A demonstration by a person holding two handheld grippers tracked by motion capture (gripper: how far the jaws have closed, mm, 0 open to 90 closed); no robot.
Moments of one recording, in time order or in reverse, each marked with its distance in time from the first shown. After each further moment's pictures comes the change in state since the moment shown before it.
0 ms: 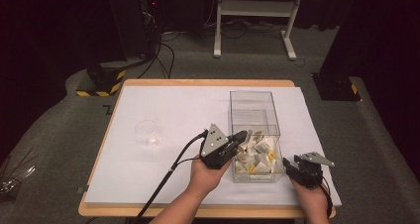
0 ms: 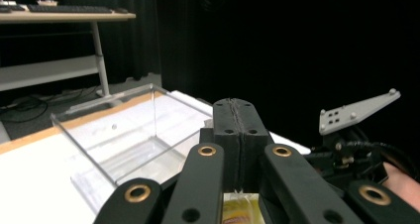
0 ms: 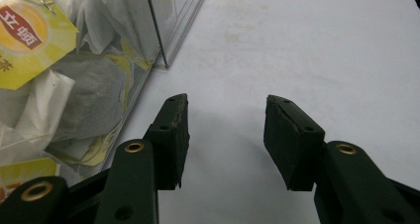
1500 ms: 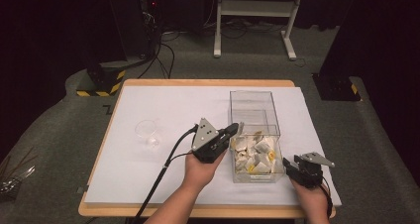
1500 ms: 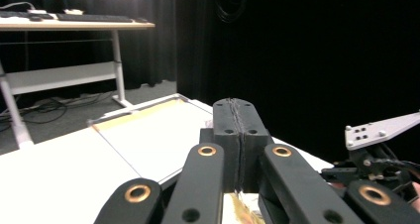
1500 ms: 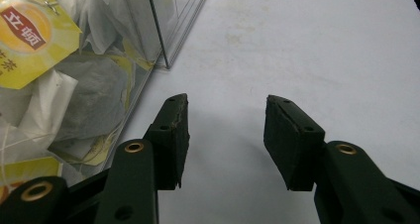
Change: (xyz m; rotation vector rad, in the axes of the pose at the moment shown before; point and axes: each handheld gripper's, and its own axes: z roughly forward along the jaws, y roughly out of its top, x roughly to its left) left arm 0.022 0.004 -0.012 -0.041 0.065 -0.028; right arm 0.000 0.000 0.000 -0.006 0.001 -0.002
